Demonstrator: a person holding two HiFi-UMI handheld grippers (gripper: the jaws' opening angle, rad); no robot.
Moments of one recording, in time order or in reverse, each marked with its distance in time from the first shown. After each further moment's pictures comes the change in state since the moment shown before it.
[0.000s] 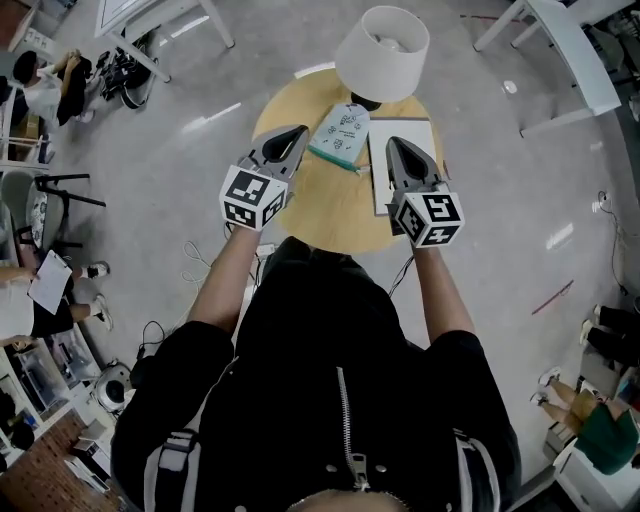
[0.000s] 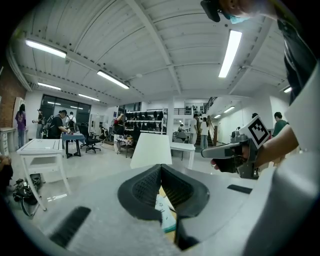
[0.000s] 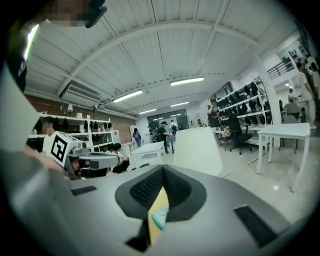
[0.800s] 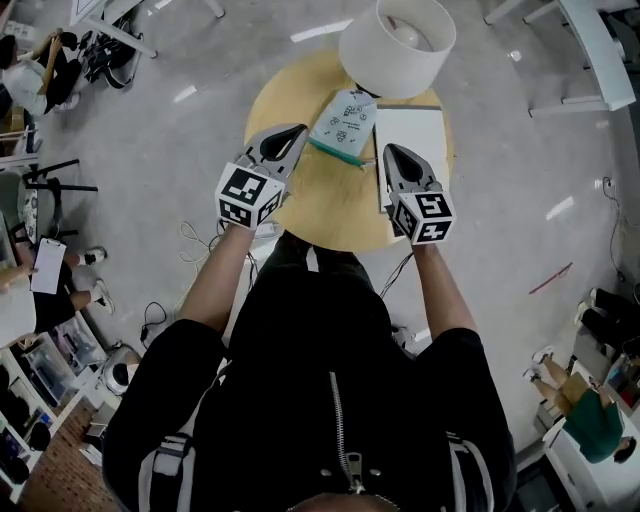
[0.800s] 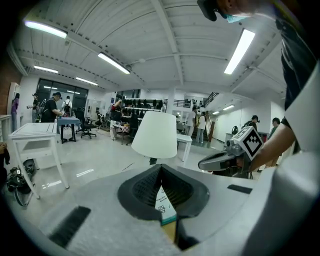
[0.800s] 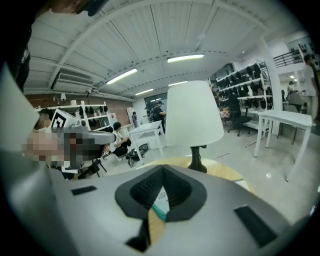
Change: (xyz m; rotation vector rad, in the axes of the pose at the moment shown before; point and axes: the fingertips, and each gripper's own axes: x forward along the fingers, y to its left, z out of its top) left arm 0.034 0.031 -0.053 -0.071 0.126 -0.072; right arm 0.046 -0.029 -0.093 0.022 0.239 -0.017
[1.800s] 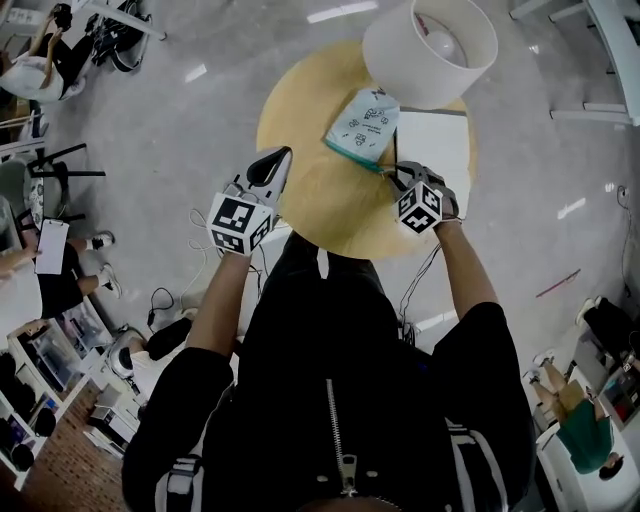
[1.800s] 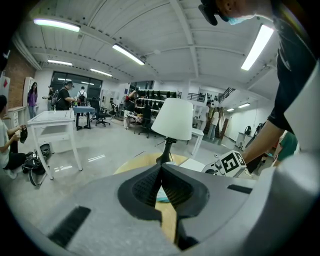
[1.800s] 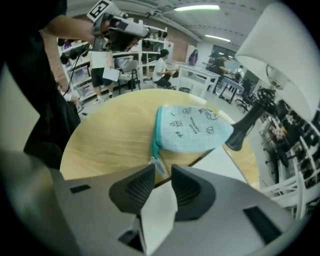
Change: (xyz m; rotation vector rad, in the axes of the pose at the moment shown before) left arm -0.032 0.032 -0.060 -0.106 0.100 0.124; right arm 0.053 -0.029 -0.183 -0.750 0.655 0.301
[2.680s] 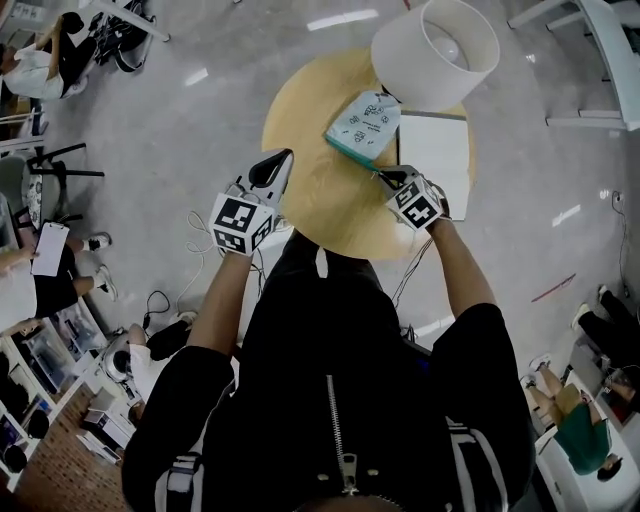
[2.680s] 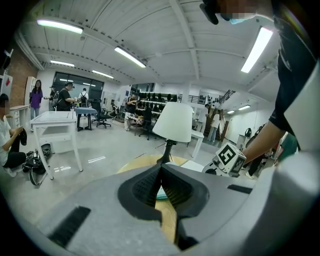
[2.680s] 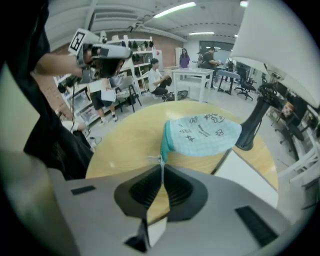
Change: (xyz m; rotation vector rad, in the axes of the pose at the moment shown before) left arm -0.020 0.009 -0.006 -0.008 -0.031 0.005; right arm -0.006 0.022 0.047 0.181 -0.069 0.122
